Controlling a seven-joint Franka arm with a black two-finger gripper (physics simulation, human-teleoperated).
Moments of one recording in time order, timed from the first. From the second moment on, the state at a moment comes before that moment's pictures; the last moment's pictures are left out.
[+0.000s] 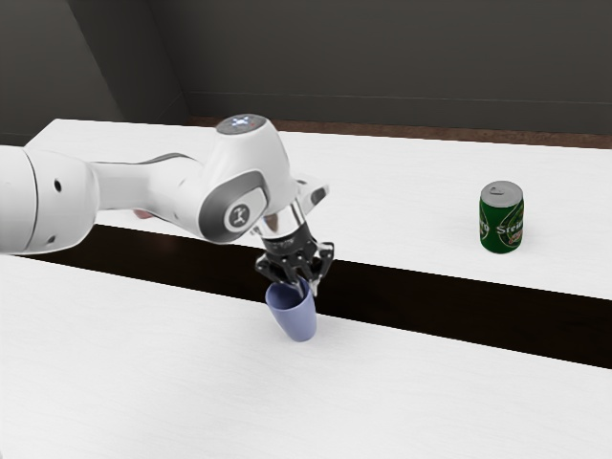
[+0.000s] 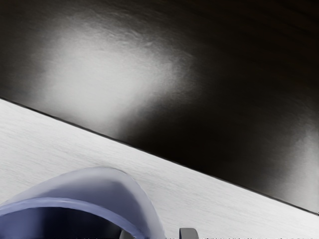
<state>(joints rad) -0.54 0.04 0.12 -2.20 -0.10 2.26 -0.71</state>
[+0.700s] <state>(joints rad) -0.53 0.07 0.13 -2.20 -0.10 2.27 -0.76</state>
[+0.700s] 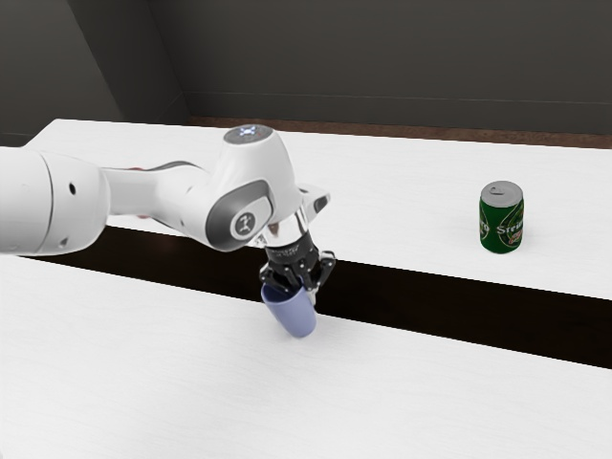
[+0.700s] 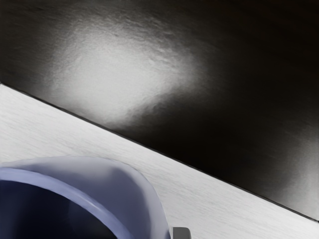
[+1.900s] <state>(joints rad) 0.23 0.66 0.11 -1.08 0.13 1.79 -0.54</state>
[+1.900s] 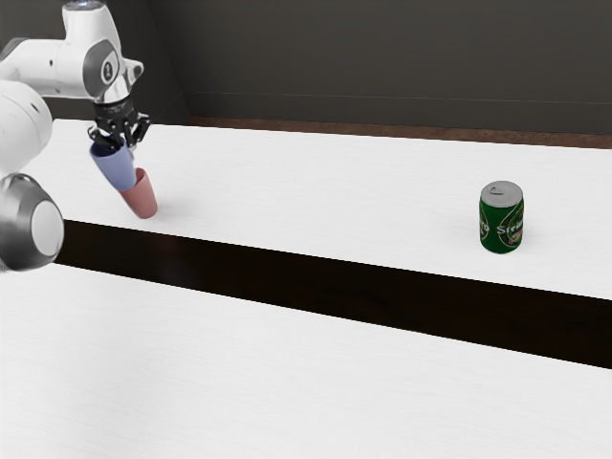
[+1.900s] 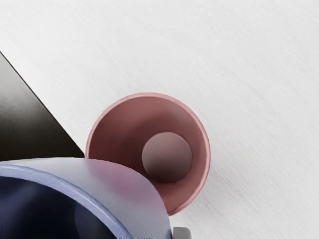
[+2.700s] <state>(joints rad) 0.26 0.87 0.11 -0.77 0.11 1.71 -0.41</state>
